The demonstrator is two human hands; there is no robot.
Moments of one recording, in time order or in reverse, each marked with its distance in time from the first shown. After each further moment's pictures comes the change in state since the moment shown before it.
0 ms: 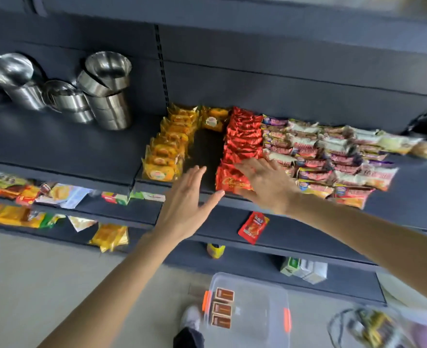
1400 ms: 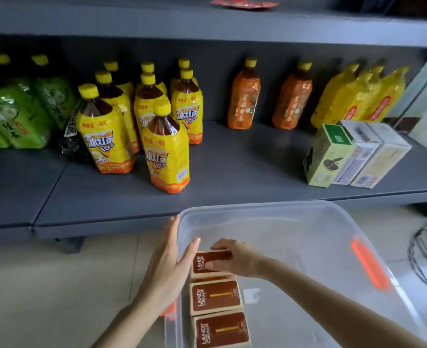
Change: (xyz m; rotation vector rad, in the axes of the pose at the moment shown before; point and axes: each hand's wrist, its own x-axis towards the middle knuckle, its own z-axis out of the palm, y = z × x) left_hand -0.113 -0.399 0.681 -0.445 -0.156 -0.096; right_hand -0.070 -0.067 0.855 0.930 -0.314 0.527
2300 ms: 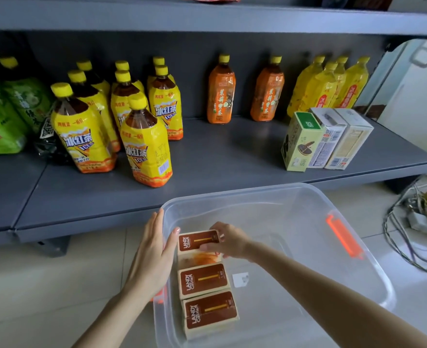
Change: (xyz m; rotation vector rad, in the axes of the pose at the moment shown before) left_hand 0.000 -0.007 0.004 0.153 0.000 0.032; right_hand 0.001 0.018 0.006 0.171 0.148 0.015
